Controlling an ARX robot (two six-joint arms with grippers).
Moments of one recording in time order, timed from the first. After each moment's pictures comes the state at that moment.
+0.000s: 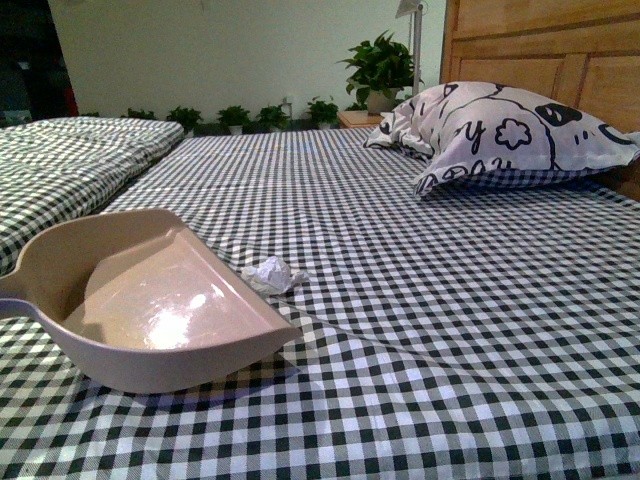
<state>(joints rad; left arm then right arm) 0.31 1.45 0.92 -0.32 0.71 1.20 0.60 0.31 0.23 0.12 0.95 0.02</state>
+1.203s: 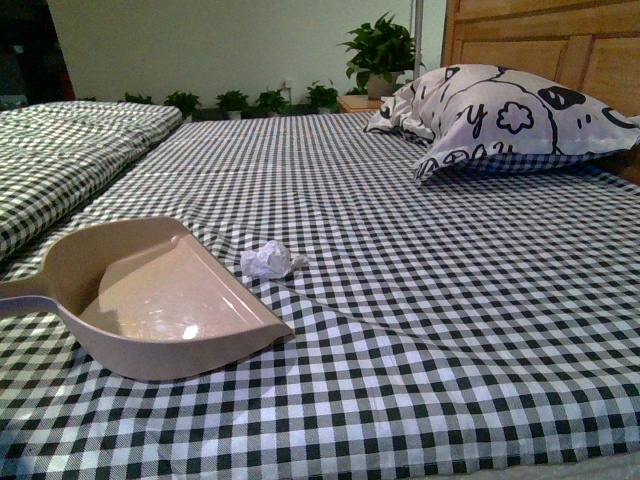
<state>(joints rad) 0.30 1.64 1.03 -0.29 0.71 1.22 0.60 0.31 0.23 0.12 0.95 0.02</state>
